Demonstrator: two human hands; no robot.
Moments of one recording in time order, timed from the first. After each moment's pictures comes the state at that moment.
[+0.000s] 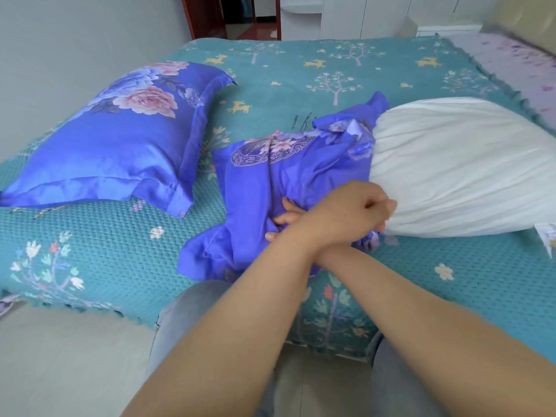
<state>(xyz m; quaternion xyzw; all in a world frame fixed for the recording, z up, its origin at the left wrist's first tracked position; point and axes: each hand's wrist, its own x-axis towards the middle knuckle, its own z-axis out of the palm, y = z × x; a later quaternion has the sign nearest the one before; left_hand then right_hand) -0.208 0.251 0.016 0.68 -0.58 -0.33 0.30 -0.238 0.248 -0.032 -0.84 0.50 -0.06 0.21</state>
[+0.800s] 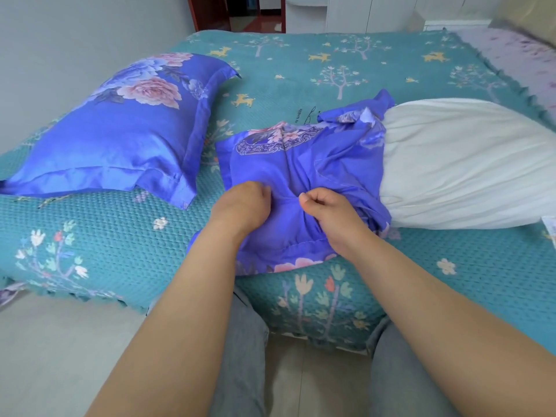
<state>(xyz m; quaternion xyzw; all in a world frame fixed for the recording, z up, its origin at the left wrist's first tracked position) -0.112 0.296 0.007 0.87 -0.47 -0.08 0.14 -0.256 0.226 -0.029 -0.64 0.35 -0.31 0.61</state>
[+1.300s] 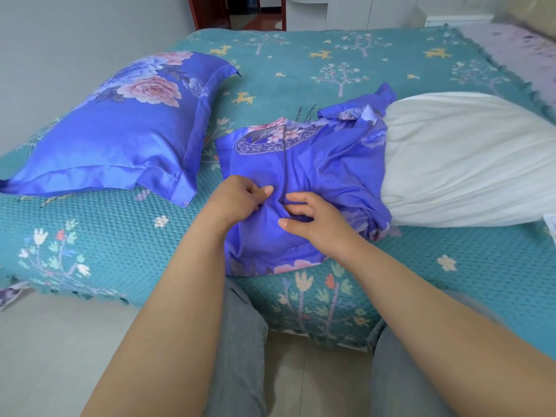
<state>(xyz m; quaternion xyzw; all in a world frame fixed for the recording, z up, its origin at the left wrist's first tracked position) -0.100 0.305 0.009 0.81 -0.42 -0.23 0.33 -0.263 0.246 -0.028 -0.71 0.31 -0.23 0.59</state>
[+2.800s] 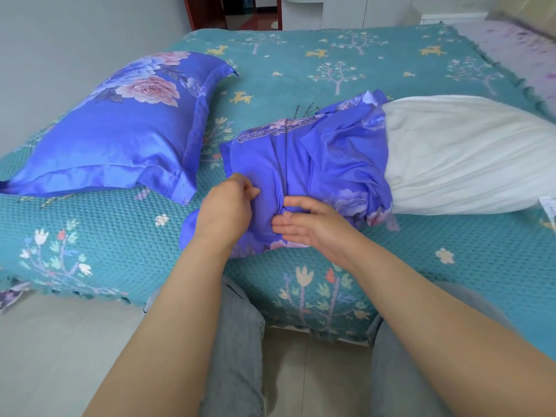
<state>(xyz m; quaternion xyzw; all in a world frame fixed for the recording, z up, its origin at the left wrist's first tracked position) -0.118 0.332 0.011 0.85 -0.46 0.00 0.26 -0.264 0.261 -0.019 -0.54 0.28 -0.19 0.77</state>
